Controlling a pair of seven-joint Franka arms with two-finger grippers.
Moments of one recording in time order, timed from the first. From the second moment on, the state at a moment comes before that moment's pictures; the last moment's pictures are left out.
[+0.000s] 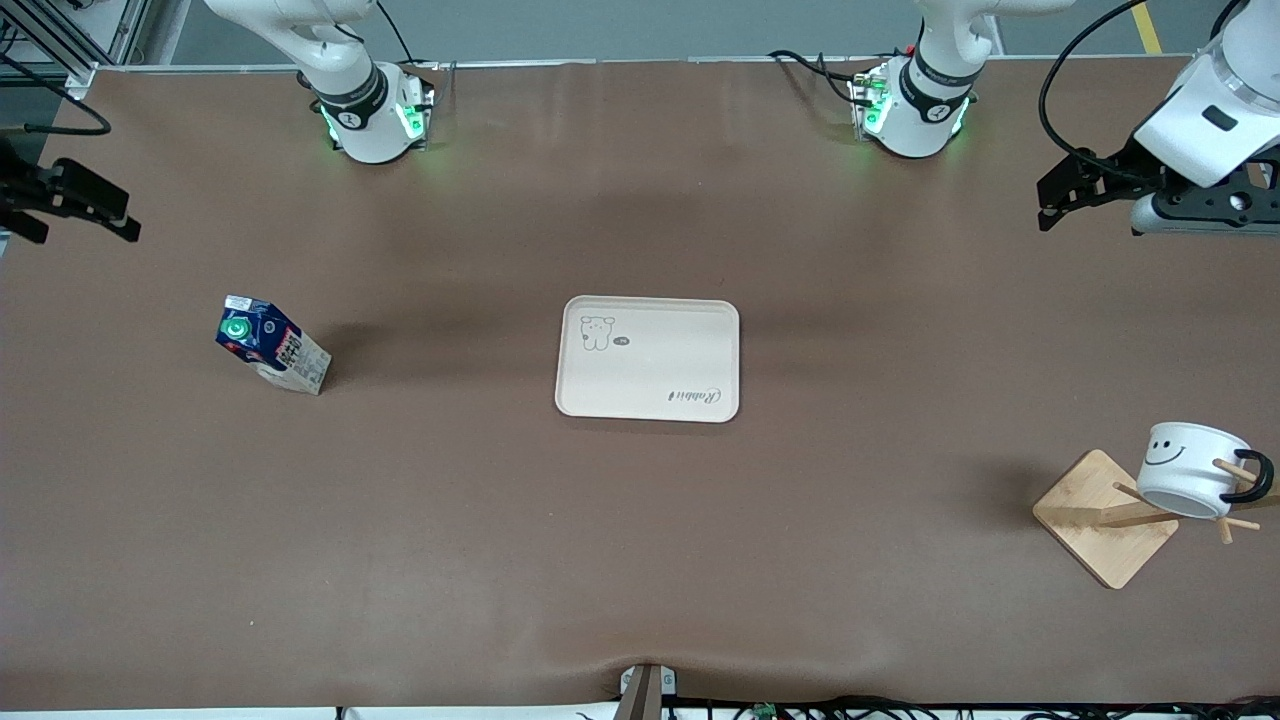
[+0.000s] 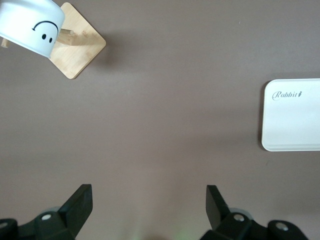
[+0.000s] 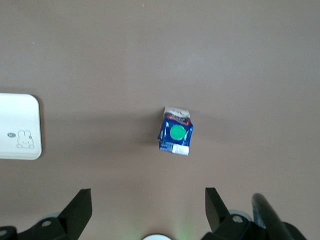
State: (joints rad) left arm -0.09 -0.14 -0.04 -1.71 0.01 1.58 -0.05; right arm -0.02 -0.04 -0.02 -1.52 0.01 1.41 -0.04
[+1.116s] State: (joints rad) left arm -0.09 -0.14 -0.03 -1.66 0.01 1.55 -0.05; right arm -0.02 -0.03 -0.03 -1.50 -0.01 1.41 -0.04
